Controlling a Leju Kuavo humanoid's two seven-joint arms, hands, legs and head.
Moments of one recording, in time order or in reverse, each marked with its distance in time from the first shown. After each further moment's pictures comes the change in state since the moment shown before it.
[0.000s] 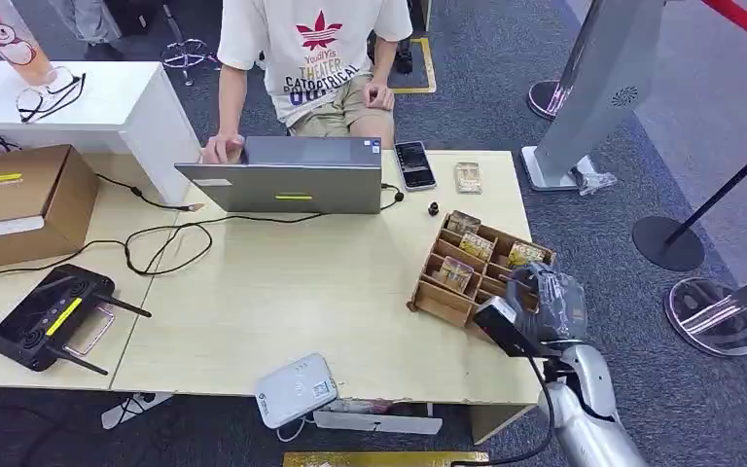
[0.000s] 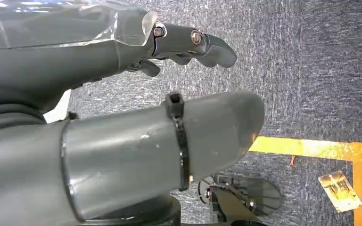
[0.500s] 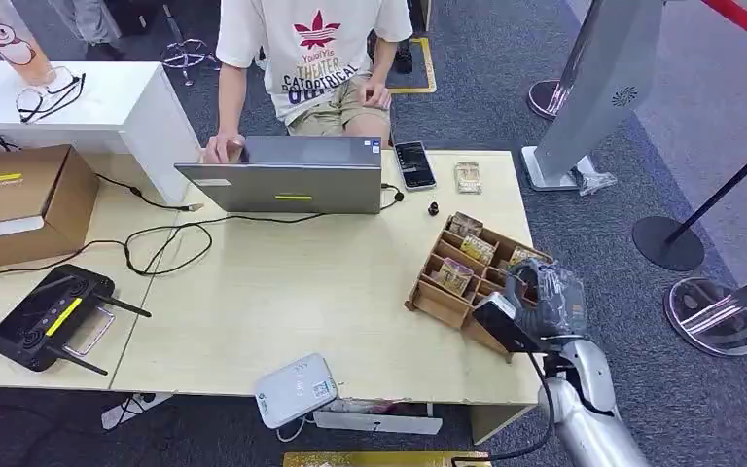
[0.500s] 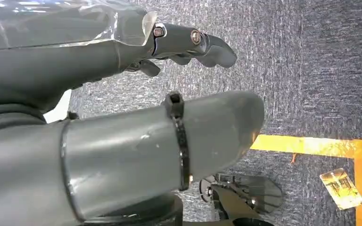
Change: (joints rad) left arm 0.000 0.001 0.002 0.005 -0.010 -0.006 0.000; right arm -0.018 0.000 0.001 0.010 -0.009 0.000 -0.010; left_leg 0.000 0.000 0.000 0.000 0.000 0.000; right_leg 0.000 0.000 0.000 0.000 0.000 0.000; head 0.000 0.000
